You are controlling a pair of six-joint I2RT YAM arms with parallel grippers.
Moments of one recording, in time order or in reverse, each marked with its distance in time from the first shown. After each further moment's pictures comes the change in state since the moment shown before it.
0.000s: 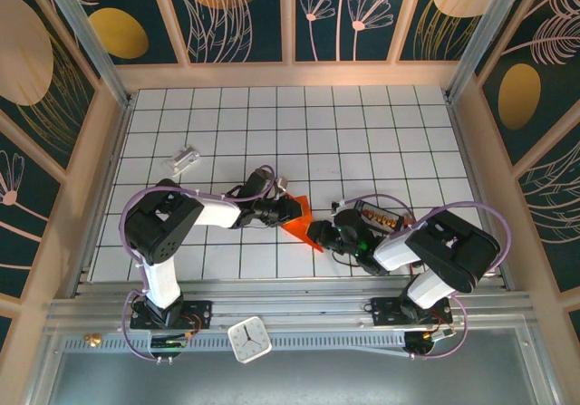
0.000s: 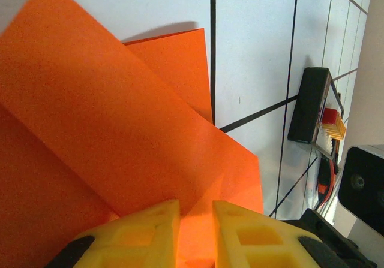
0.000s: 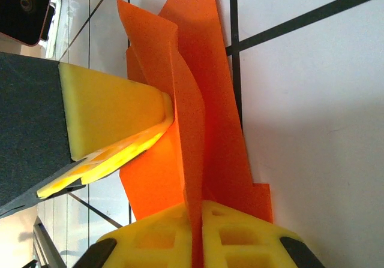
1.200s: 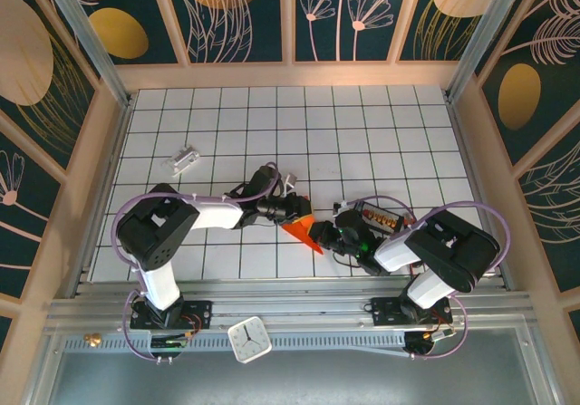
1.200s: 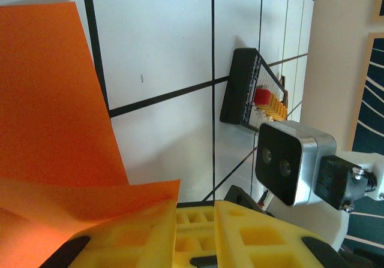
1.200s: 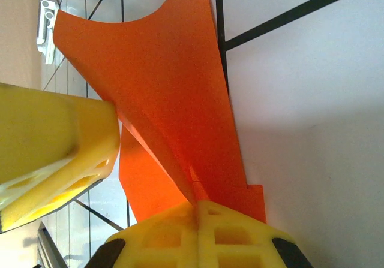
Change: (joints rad) left arm -0.052 -0.041 0.035 0.024 0.052 -0.082; right arm -0.004 0.002 -0.015 0.019 0.008 0.029
